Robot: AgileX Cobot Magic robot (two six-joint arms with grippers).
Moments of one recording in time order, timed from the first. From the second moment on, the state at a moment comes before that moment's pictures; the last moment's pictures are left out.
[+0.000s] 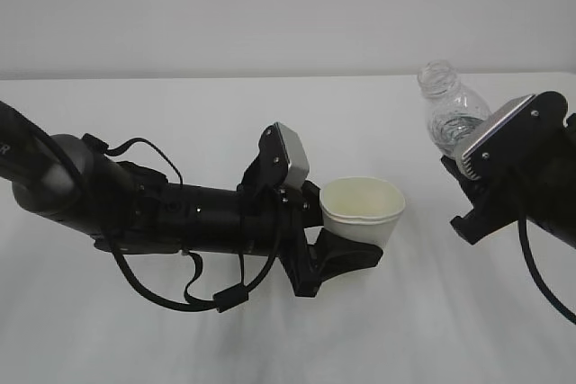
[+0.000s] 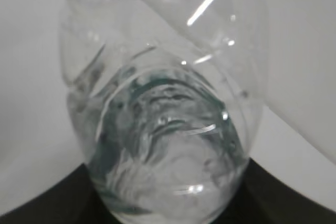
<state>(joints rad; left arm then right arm) -0.60 2.18 -1.03 1.04 -0.97 -0.58 0.29 1.58 -0.43 0.05 -0.71 -0.68</state>
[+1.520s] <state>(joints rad) -0.62 2.24 -1.05 0.93 -1.05 -0.49 0.29 1.58 -0.43 0.19 -0.78 -1.17</state>
